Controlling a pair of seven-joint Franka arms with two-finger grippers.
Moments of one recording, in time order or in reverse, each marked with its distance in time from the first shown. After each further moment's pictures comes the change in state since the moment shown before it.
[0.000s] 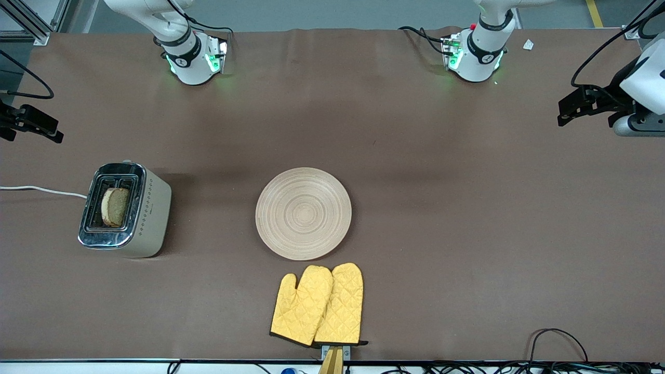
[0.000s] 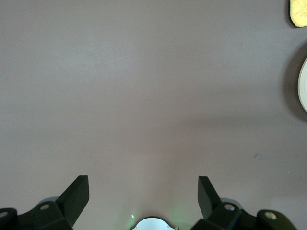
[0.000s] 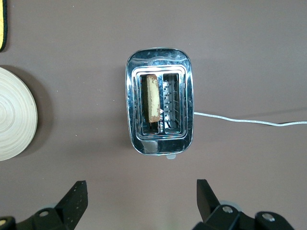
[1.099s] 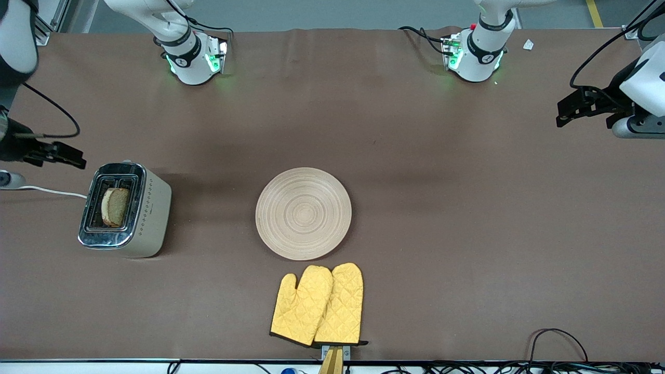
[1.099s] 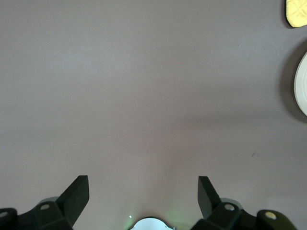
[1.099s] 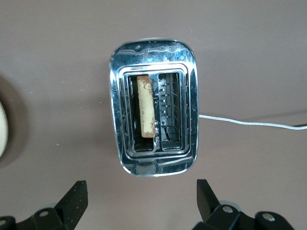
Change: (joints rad) left arm -0.003 0.006 0.001 0.006 -0.010 0.000 0.000; right arm -0.016 0.111 -0.010 -0.138 0.001 0.175 0.000
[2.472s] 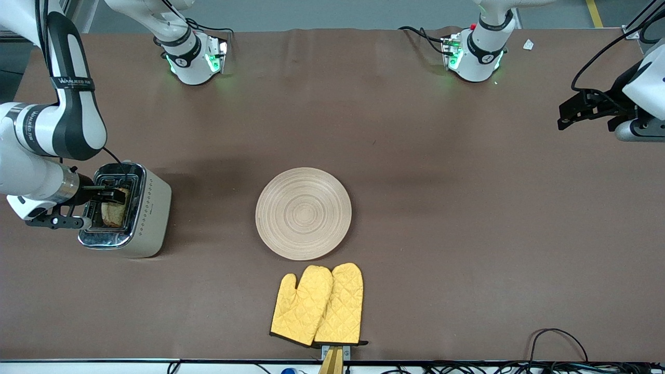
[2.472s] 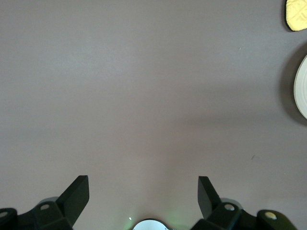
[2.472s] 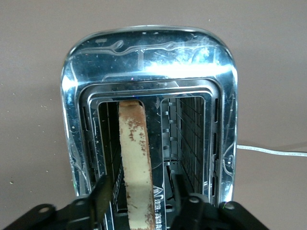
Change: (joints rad) left arm 0.004 0.017 0.002 0.020 0.000 0.000 0.000; right arm -0.018 0.173 0.013 -0.163 0.001 0.317 -0.010
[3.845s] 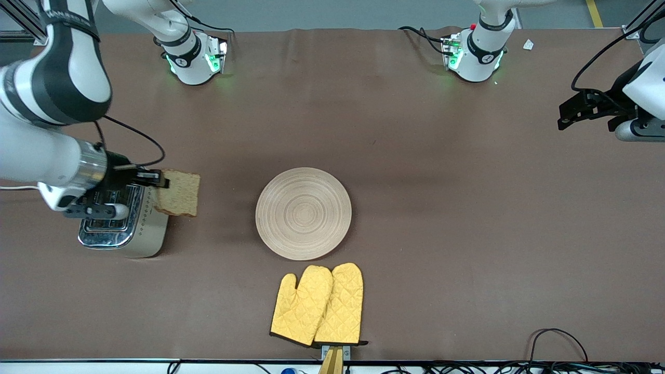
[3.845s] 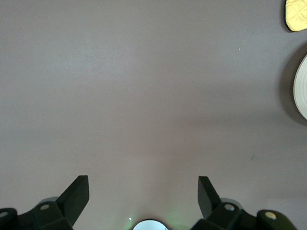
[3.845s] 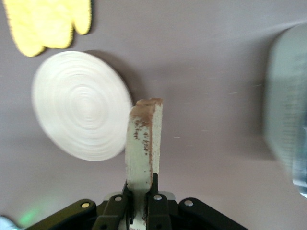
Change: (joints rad) left arm -0.001 0.000 -0.001 0.002 0.000 0.000 0.000; right arm 0.194 0.006 0.013 0.257 0.460 -0.320 0.151
